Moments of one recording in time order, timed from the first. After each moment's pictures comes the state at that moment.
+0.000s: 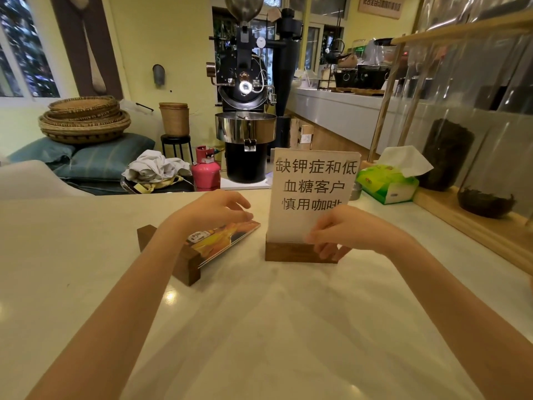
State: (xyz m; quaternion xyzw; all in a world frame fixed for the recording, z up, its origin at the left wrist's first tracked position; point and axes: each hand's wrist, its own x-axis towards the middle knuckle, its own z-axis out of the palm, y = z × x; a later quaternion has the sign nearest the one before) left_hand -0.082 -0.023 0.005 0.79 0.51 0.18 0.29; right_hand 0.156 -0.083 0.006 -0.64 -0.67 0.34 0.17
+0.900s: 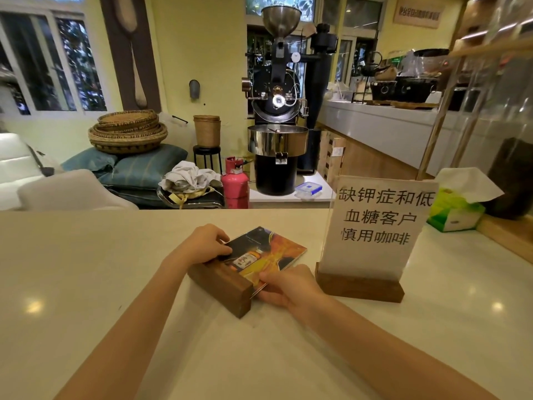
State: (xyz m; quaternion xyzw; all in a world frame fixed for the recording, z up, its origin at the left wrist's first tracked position) left_hand -0.179 0.033 -0.045 0.71 0.66 0.15 0.21; right_hand -0.005 -0.038 -0.071 -0.56 -0.31 0.65 0.42
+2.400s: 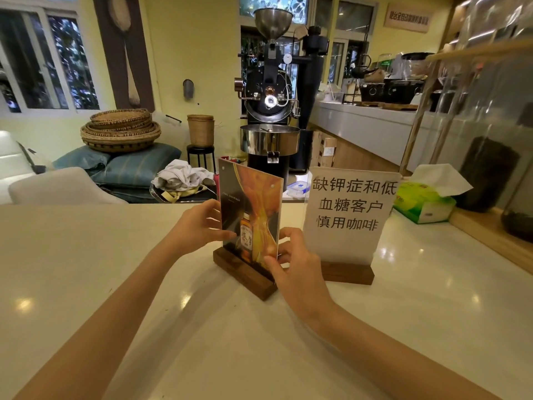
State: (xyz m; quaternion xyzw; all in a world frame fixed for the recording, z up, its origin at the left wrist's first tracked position) left_hand -0.162 -0.008 -0.024 0.72 0.53 0.35 0.27; right_hand 0.030 -0.087 -0.069 -0.48 -0.71 0.13 0.51
